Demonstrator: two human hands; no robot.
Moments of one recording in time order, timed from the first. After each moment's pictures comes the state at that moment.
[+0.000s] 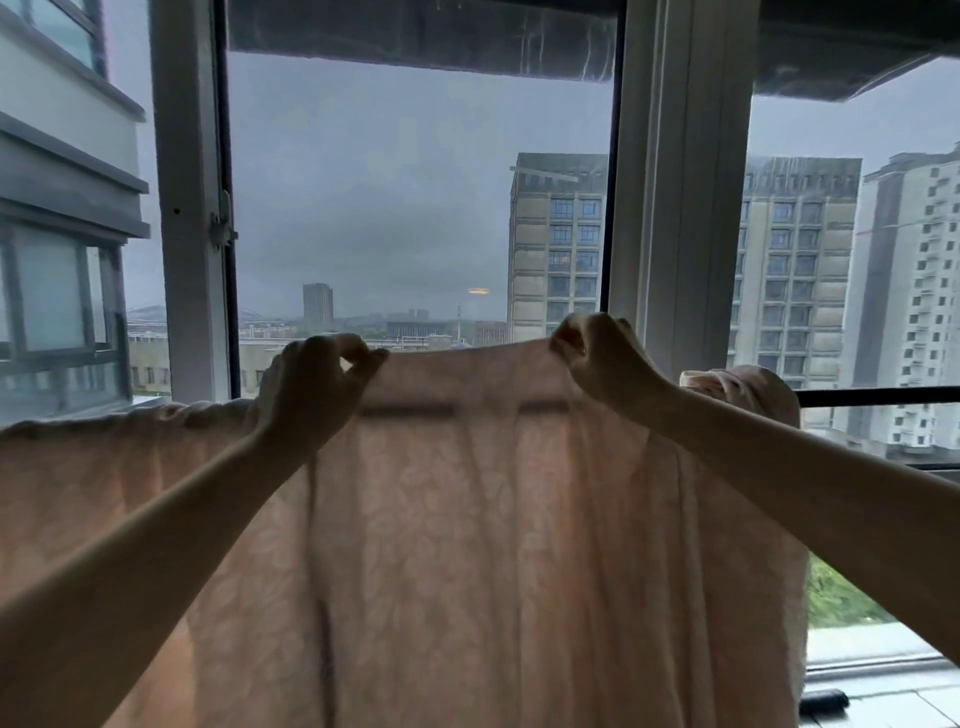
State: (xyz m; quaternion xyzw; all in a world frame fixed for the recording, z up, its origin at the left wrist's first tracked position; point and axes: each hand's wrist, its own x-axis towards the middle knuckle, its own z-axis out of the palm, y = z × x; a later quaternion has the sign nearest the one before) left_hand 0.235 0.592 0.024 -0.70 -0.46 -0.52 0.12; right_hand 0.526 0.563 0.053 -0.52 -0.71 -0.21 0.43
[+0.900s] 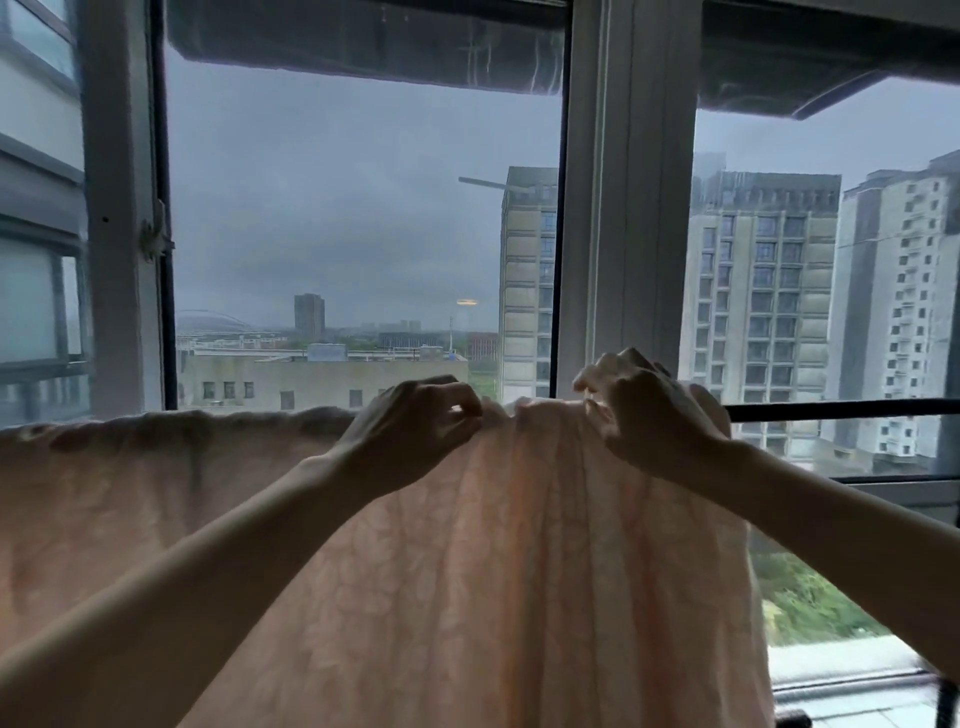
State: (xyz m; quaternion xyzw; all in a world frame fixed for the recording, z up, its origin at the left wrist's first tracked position) left_hand 0.385 0.567 0.015 -0.86 -0.28 -0.40 0.14; right_hand 0.638 0.509 0.025 -0.56 -0.71 -0.33 0.28
